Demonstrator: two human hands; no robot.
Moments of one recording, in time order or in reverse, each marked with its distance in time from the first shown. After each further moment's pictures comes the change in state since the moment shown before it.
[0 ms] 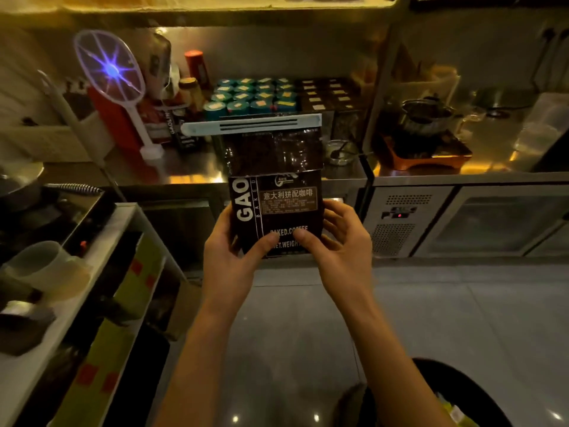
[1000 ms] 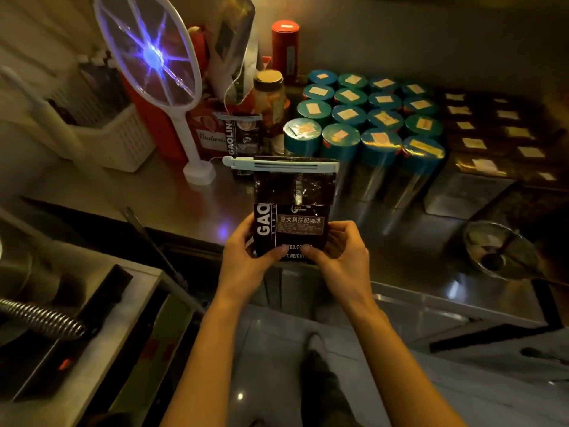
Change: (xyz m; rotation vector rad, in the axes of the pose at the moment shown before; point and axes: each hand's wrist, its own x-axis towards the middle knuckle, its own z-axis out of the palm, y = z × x) left_hand 0.473 -0.248 -0.120 0.048 0.139 -0.301; right_hand 0.436 0.212 0.294 -0.061 -0.276 0.197
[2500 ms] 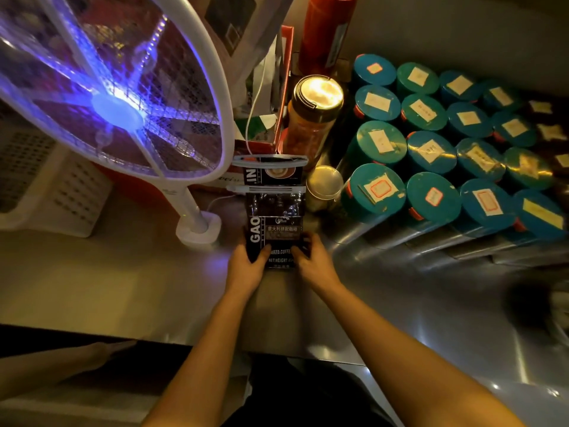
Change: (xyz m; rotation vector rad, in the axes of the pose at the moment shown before) left_hand 0.347 -0.149 -0.088 0.175 -0.083 -0.521; right_hand 0.302 0.112 0.220 -0.262 -0.104 0.507
